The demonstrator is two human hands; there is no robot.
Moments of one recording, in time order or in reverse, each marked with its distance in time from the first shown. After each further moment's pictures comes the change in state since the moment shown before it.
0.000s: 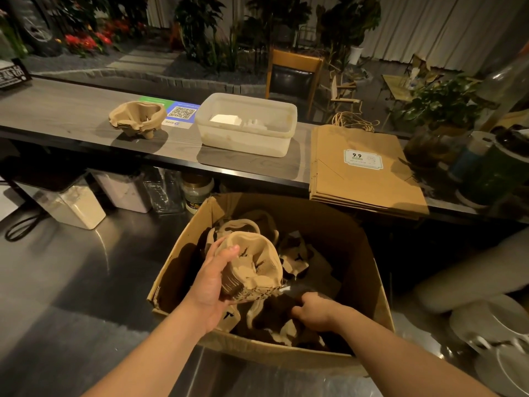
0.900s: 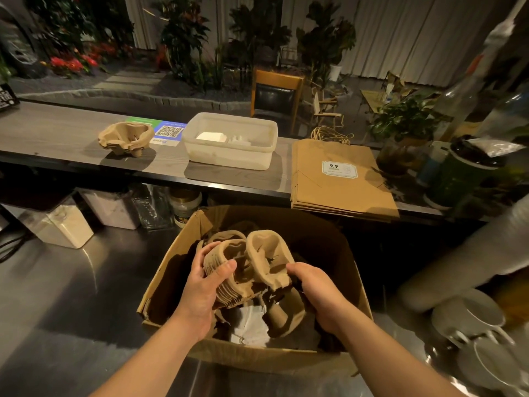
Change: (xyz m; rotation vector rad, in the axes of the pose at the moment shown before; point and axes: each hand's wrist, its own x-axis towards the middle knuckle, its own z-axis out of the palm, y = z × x) left_hand -0.015 0.005 0.010 0.007 0.020 0.158; right_hand -0.073 -0.031 -0.019 0.880 0.309 -0.233
